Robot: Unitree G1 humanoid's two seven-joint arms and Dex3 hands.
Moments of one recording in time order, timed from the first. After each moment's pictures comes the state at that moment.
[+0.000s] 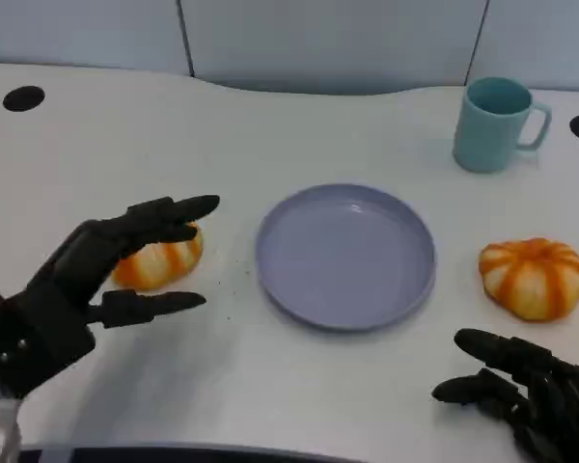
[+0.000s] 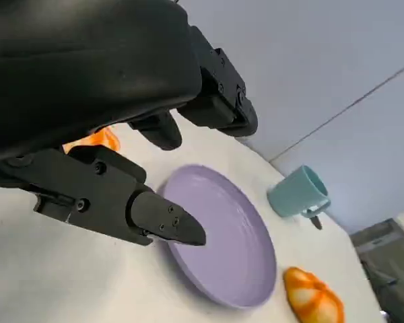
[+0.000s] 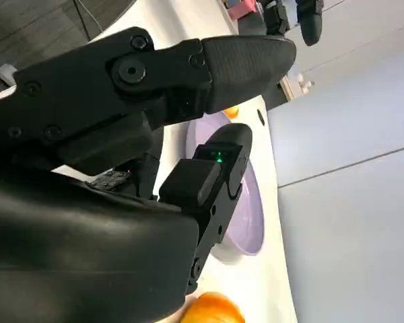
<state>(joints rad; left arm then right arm) -0.31 0.29 0.05 0.43 0.13 -0.56 -0.41 -0.01 0.00 -0.20 0.57 0.43 -0.30 0.73</state>
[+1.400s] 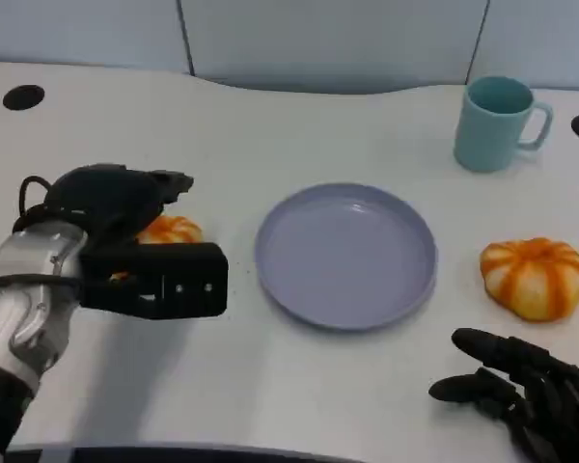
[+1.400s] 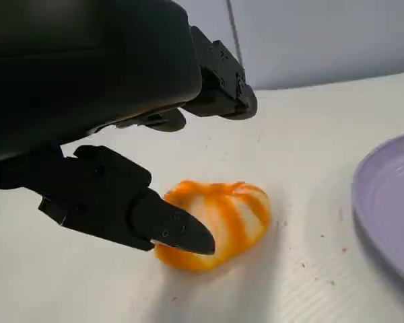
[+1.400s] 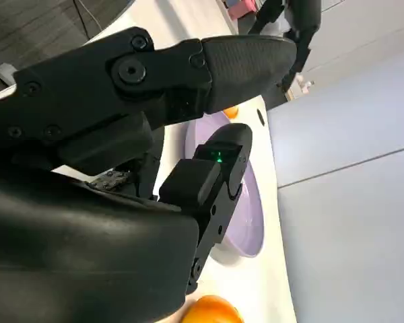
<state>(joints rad) -0.63 0.39 -0.36 0.47 0.83 0.04 -0.26 -0.01 0.00 -0.19 0.56 0.43 -0.30 0.72</state>
